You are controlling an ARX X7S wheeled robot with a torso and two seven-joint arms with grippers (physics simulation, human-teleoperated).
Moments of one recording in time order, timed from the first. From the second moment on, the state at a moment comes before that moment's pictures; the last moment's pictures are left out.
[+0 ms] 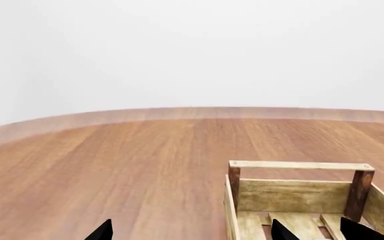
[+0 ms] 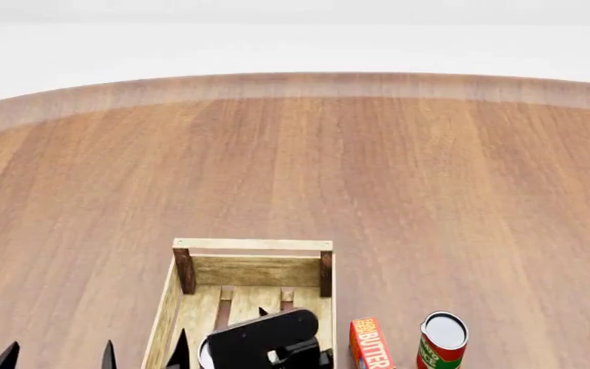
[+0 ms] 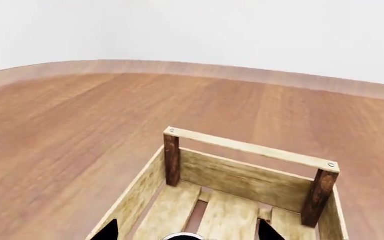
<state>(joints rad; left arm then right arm) -0.04 -0.31 0.33 0.02 -0.30 0.06 -0.37 0.84 0.25 -1.58 0.39 1.05 -0.27 0.68</state>
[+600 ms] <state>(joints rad) 0.00 -0.35 0.34 0.19 -0.29 0.04 -0.41 0.86 0.48 -1.59 -0.03 0.80 -0.34 0.97</state>
